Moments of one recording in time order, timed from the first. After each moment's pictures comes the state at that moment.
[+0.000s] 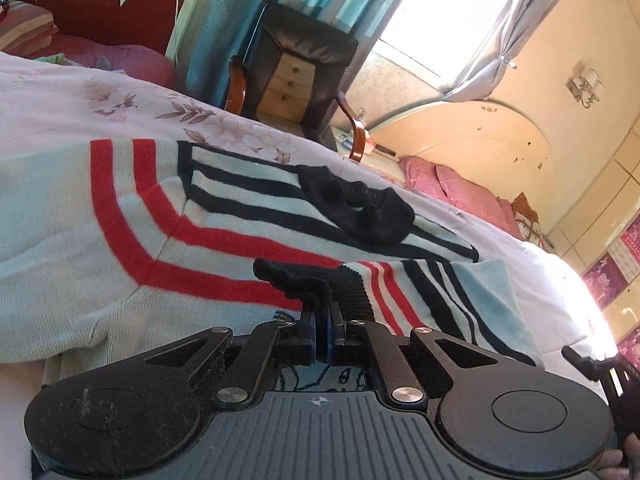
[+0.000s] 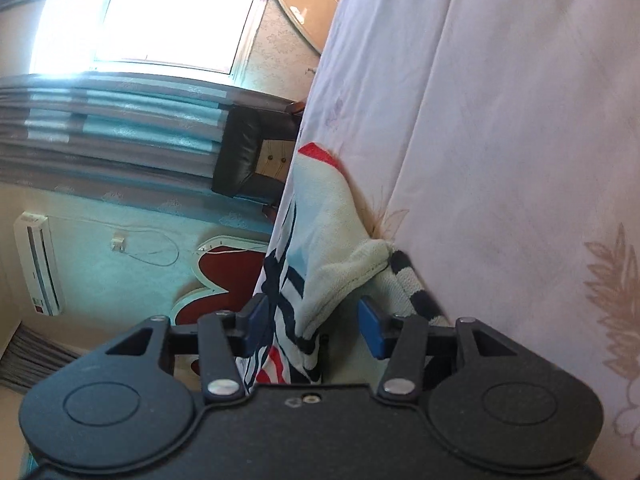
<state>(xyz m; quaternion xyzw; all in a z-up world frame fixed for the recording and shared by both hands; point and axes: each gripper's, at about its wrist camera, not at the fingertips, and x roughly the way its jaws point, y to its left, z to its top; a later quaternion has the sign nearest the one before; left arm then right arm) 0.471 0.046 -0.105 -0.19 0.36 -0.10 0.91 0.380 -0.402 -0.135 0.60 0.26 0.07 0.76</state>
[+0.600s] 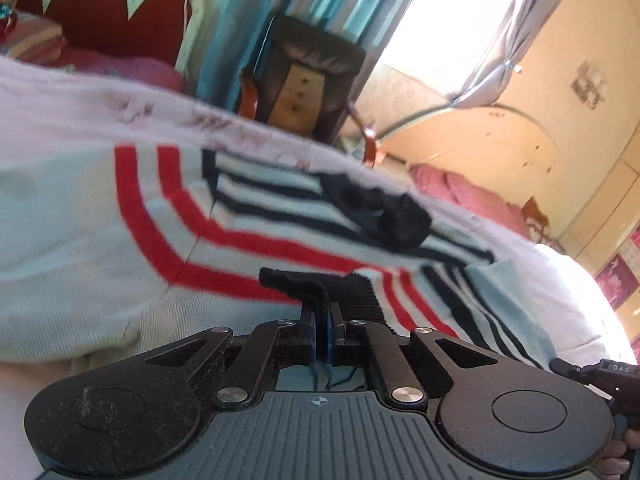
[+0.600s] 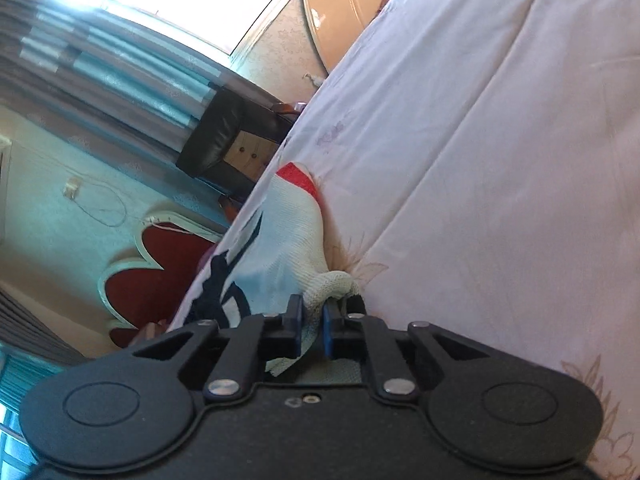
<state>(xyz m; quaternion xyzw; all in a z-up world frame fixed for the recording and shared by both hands) 0.470 0.054 -0.121 -0.19 0.36 -0.08 0.91 0.392 -0.390 -0.113 0.44 0.31 0.03 0.84</state>
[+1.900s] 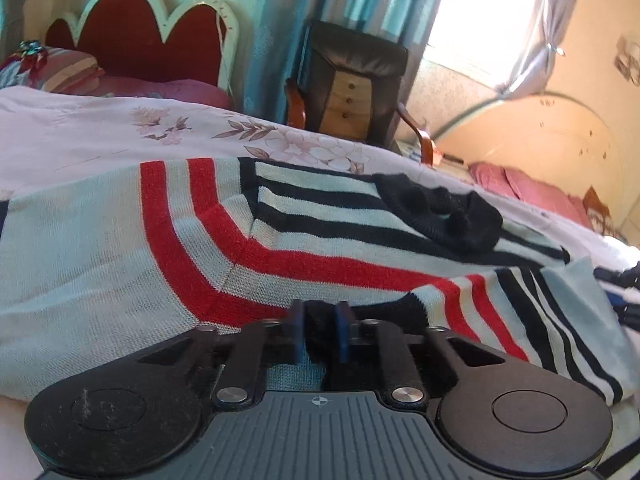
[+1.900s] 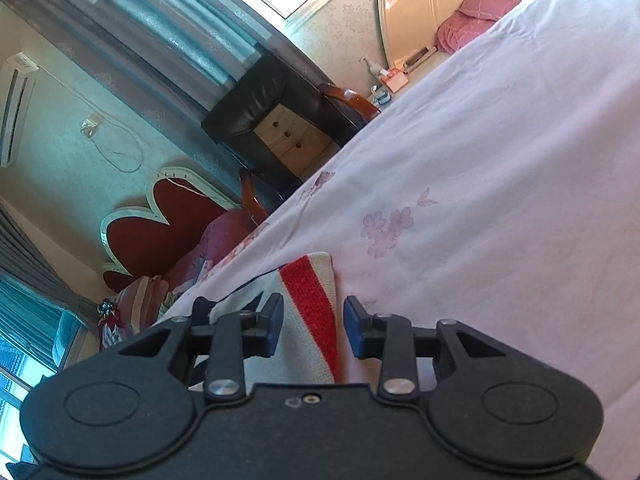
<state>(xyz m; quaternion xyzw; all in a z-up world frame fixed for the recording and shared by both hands) 0.494 0.038 -0.133 -0.12 0.34 0.01 0.93 0.540 -0.433 -0.111 0.35 0.33 0.12 0.87</state>
